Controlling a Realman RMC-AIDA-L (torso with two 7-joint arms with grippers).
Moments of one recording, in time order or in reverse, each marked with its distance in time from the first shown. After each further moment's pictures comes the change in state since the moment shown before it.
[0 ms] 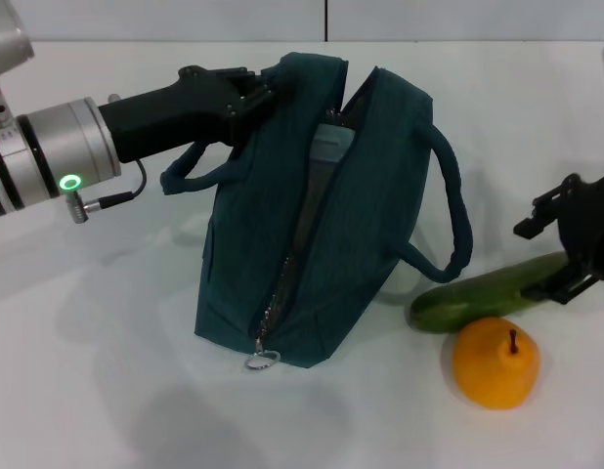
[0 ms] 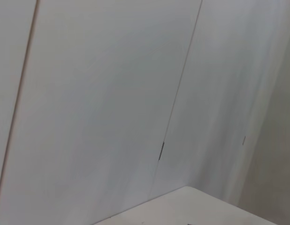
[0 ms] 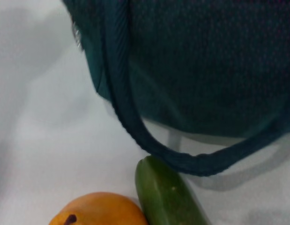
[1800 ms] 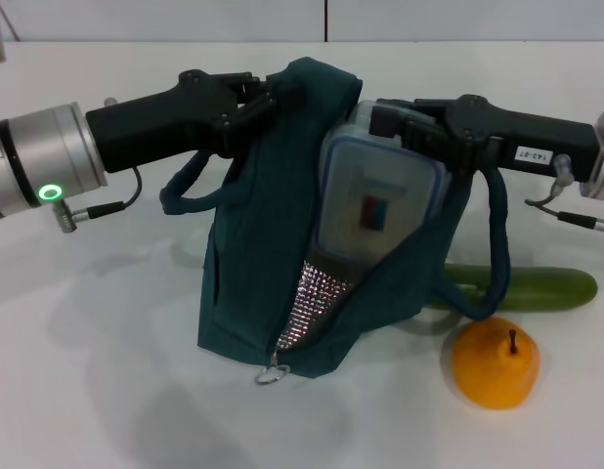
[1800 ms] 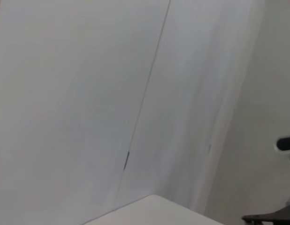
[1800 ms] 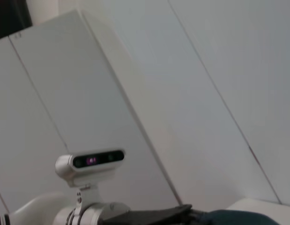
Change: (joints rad) left arm 0.038 0.001 0.000 0.069 0.000 0.123 -0.051; right arm -0.099 0.015 -0.144 0.599 1.263 0.228 -0.246
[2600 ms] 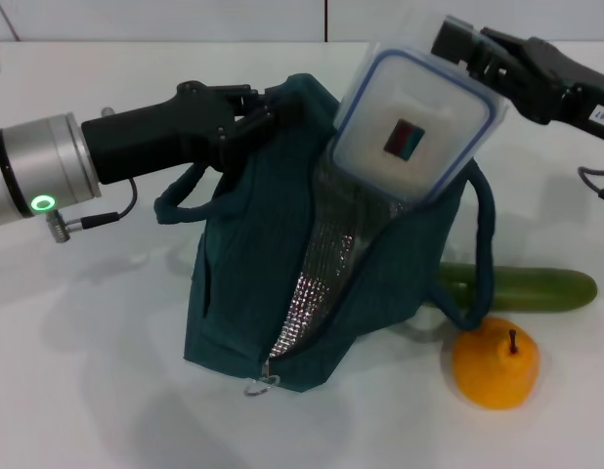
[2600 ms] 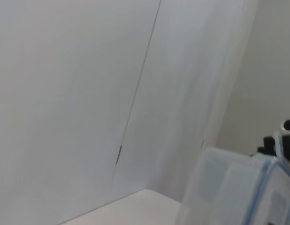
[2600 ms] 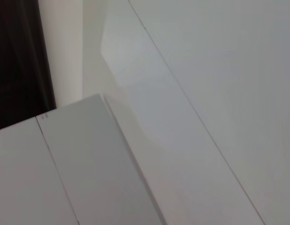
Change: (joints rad) left arm 0.021 -0.002 -0.002 0.025 0.021 0.029 -0.010; right arm -0.078 -0.004 0.001 -0.001 0.238 -0.130 -0.062
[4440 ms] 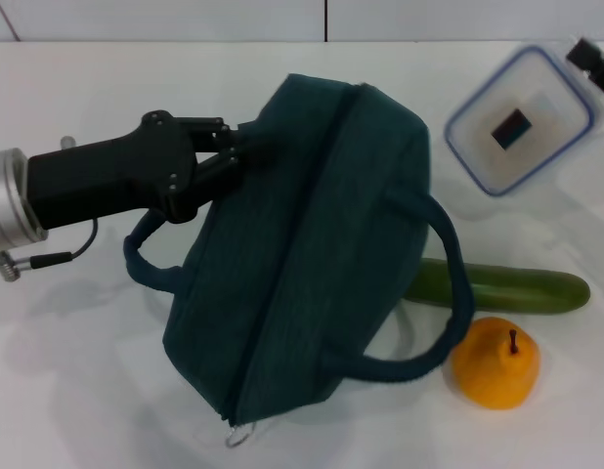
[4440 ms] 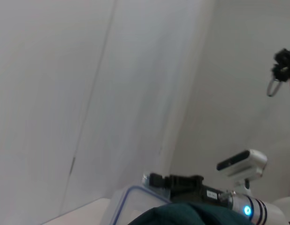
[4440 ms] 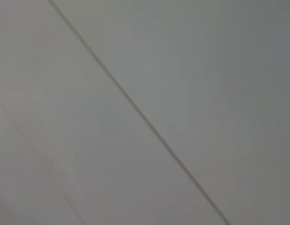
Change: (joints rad) left arm 0.070 0.006 -0.094 0.065 0.045 0.246 0.008; right arm -0.081 -0.008 0.156 0.250 0.119 0.134 -0.114
